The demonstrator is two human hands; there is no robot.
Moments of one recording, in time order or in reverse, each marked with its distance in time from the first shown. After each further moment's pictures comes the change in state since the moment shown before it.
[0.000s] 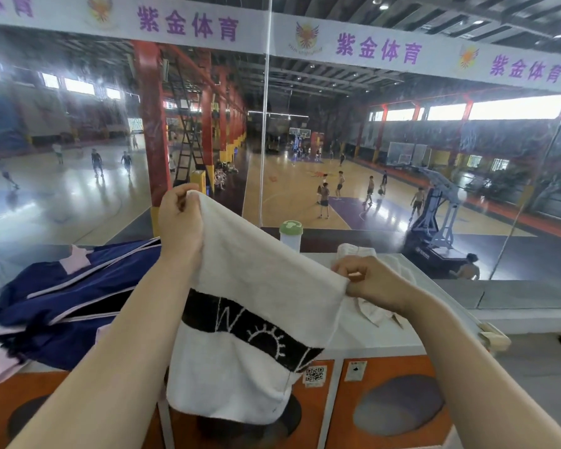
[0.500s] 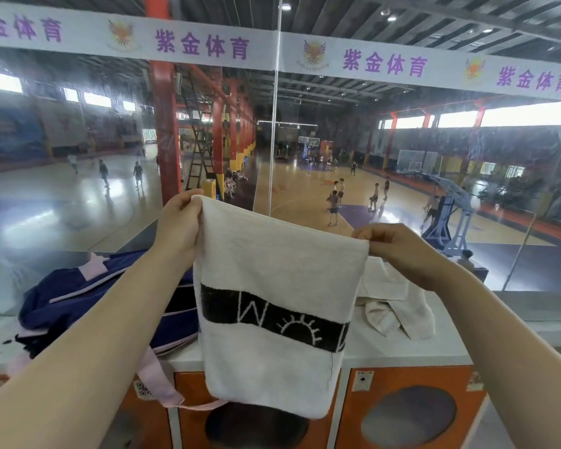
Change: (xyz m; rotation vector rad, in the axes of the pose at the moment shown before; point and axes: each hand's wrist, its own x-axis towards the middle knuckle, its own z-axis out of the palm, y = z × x) left_hand 0.025 0.011 -0.016 -0.142 -0.122 -0.206; right_hand 0.007 -0.035 -0.053 0.203 0.098 -0.153
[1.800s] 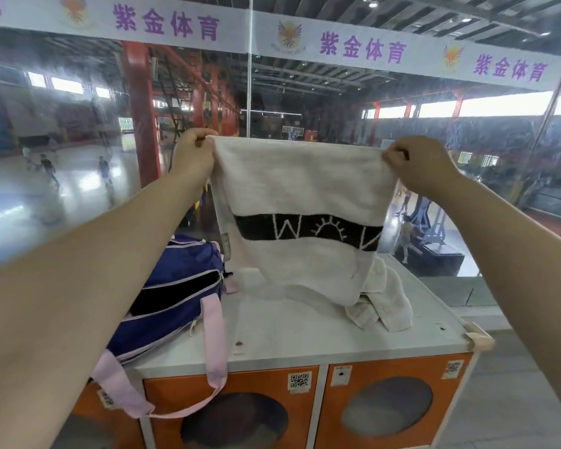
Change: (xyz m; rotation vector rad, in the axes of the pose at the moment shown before) left_hand 0.065 0.038 0.096 0.274 -0.117 0.217; right_hand 0.062 -0.032 -0.100 -0.915 0.442 -0.015
